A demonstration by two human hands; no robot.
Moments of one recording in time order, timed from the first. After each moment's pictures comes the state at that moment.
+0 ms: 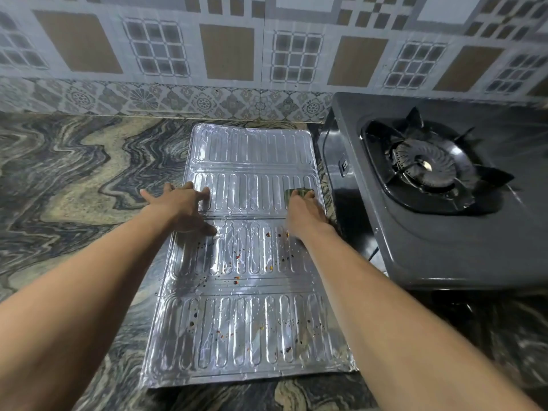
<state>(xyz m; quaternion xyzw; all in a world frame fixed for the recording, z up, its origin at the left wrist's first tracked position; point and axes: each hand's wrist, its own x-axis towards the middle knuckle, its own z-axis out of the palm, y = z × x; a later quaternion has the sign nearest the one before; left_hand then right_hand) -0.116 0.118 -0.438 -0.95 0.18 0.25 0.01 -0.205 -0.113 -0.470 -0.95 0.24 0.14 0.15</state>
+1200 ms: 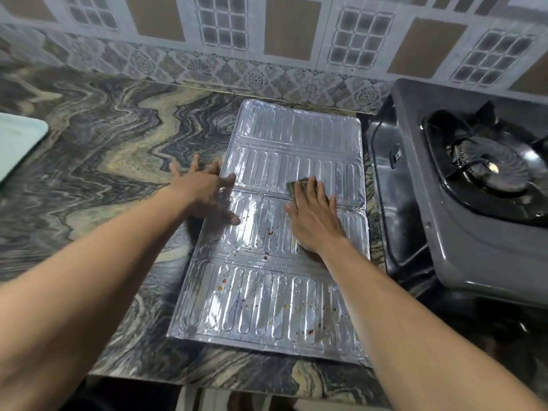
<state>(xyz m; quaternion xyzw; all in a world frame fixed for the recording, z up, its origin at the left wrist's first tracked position) -0.135 0.165 -0.454 -0.95 0.19 0.23 0.03 -0.235 -0.070 -0.492 -0.99 0.04 0.11 0.12</state>
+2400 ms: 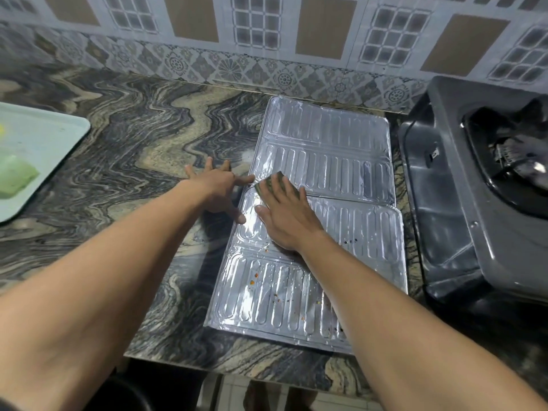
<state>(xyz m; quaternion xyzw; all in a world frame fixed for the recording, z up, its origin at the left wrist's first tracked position) -0.135 0.192 -0.445 -0.95 0.16 0.26 0.03 -0.216 0.023 -0.496 -0.98 -0.10 0.10 0.13</state>
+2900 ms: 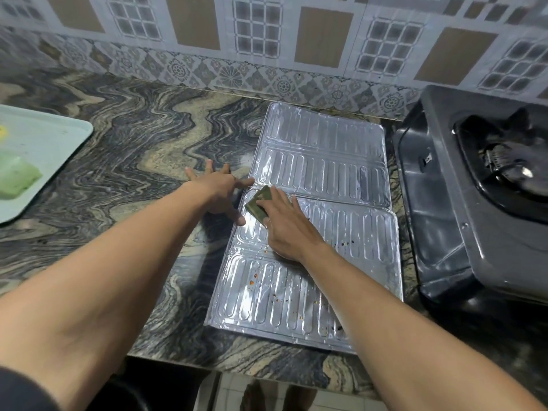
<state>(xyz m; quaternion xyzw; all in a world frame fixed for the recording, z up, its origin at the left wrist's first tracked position) -0.136 0.193 -0.444 -0.95 0.16 0.27 0.02 -0.238 0.026 -0.483 -0.96 -0.12 0.08 0.22</state>
